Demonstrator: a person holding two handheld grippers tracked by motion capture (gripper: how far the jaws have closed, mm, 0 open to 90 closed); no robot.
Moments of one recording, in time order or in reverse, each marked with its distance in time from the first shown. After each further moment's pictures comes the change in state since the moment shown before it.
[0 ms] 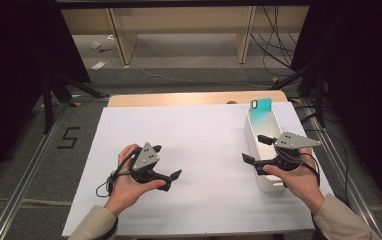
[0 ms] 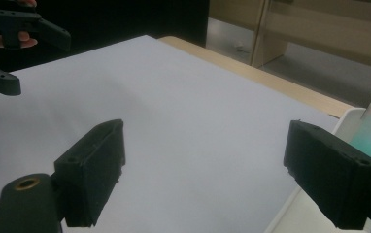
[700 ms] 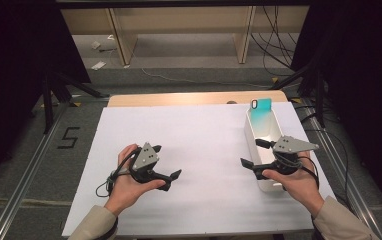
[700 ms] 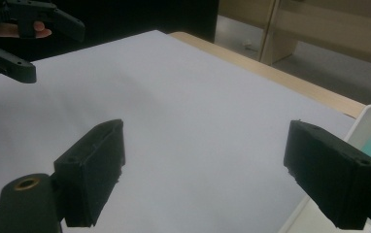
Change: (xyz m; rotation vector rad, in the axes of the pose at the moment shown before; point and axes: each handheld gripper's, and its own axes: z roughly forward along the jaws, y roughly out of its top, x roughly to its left) left arm 0.000 0.000 0.000 -0.003 -0.002 -0.004; right arm 0.006 -0.006 0.001 0.014 0.032 -0.014
